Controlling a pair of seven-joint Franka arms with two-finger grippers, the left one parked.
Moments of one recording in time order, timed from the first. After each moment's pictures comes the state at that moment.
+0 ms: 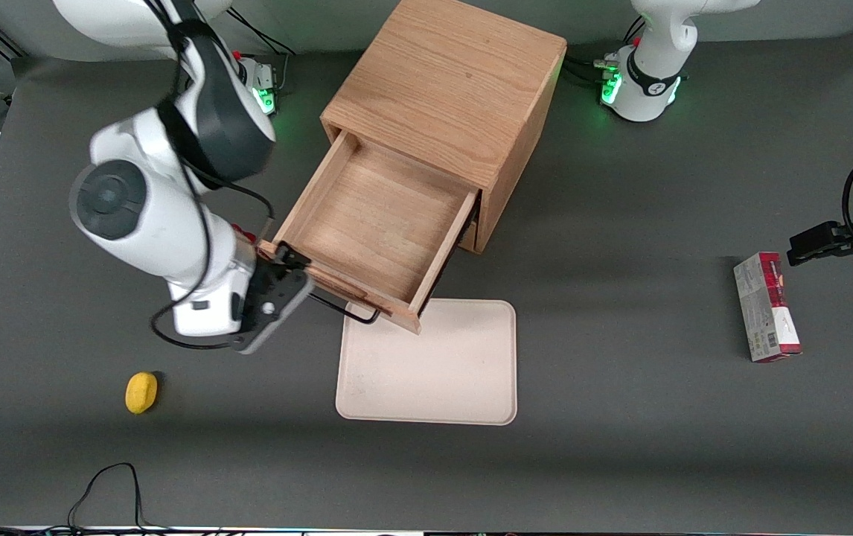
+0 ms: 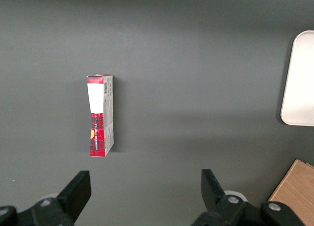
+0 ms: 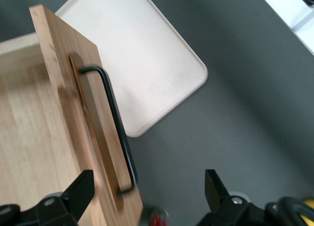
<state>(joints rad) 0.53 0.46 -0.22 -1.21 0.18 1.68 -0.48</state>
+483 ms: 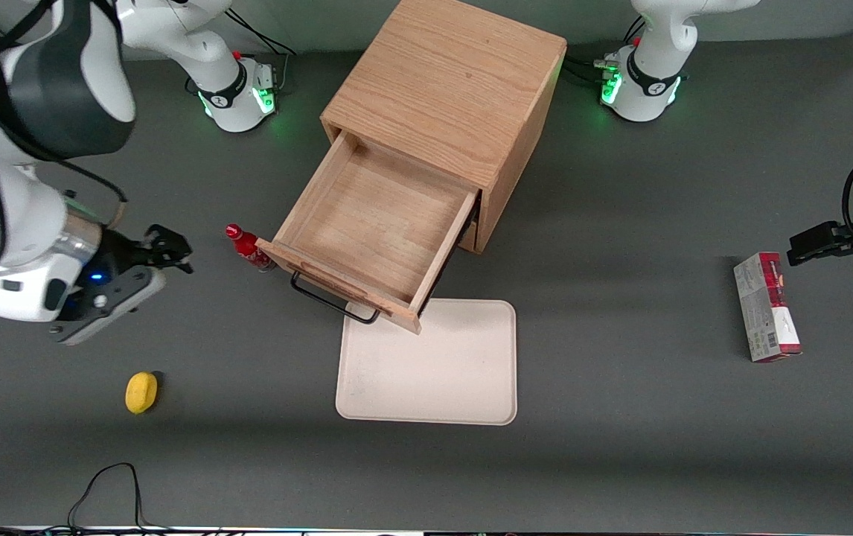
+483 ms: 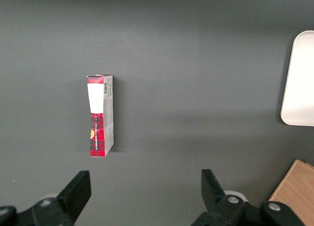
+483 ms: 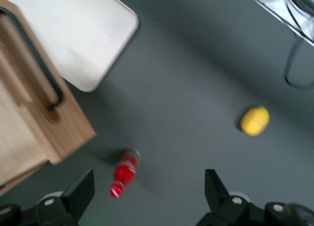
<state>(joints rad) 0.52 0.37 -0.46 -1.21 0.15 1.50 -0.47</state>
